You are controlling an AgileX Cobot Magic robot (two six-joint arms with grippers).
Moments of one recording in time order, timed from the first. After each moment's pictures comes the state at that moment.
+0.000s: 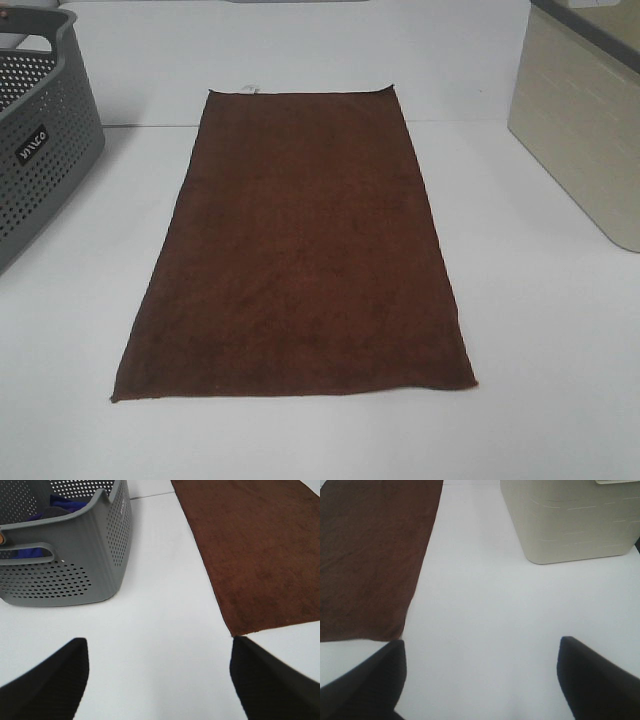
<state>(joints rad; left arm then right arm) -0.01 0.00 -0.50 -0.09 1.06 0.14 0.02 0.00 -0.50 0.00 1.07 -0.03</state>
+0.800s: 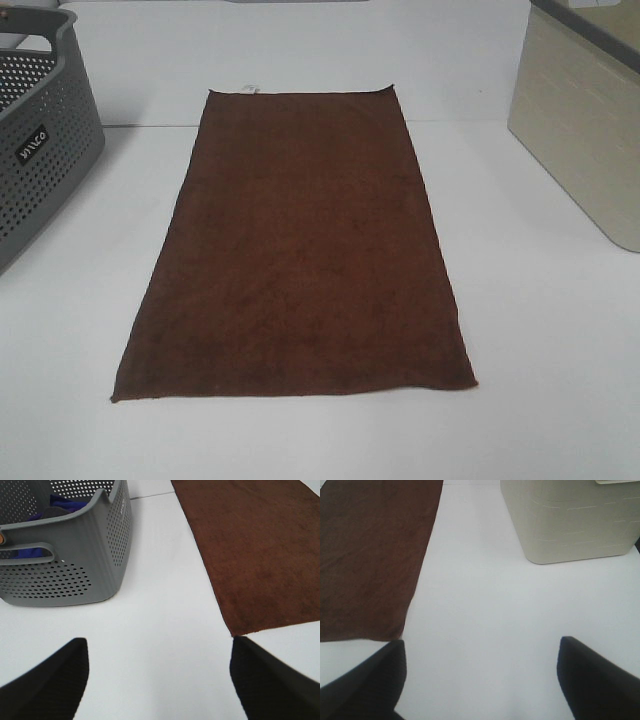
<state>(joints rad) -0.01 0.00 -0.50 -0.09 1.06 0.14 0.02 0.00 -0.50 0.00 1.07 -0.03</state>
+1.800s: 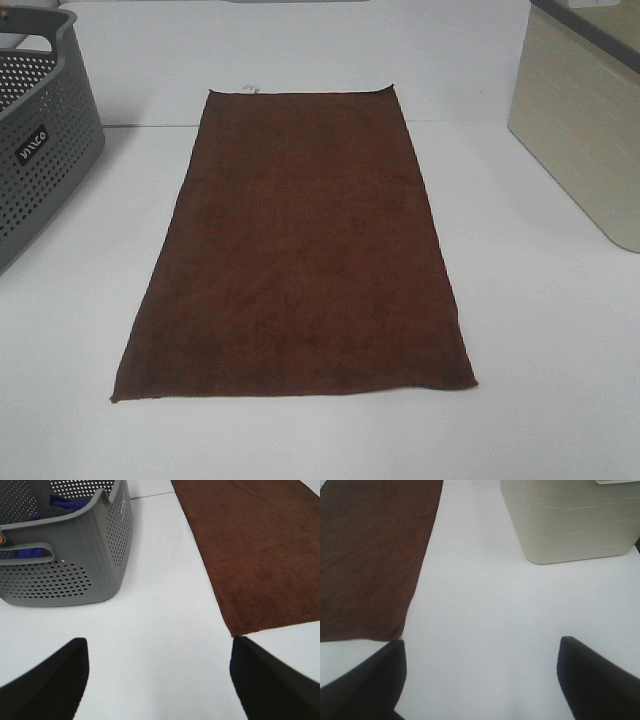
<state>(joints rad) -0.01 0.00 -0.50 -0.09 1.06 0.14 0.02 0.00 -0.50 0.00 1.07 -0.03</state>
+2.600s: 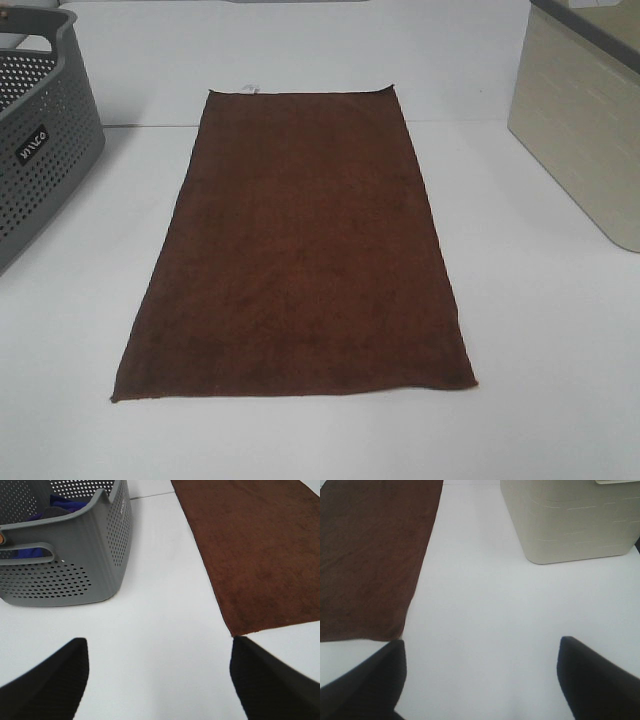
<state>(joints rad) -0.01 0.00 -0.50 -0.09 1.06 0.14 0.02 0.00 -0.50 0.00 1.07 -0.03</state>
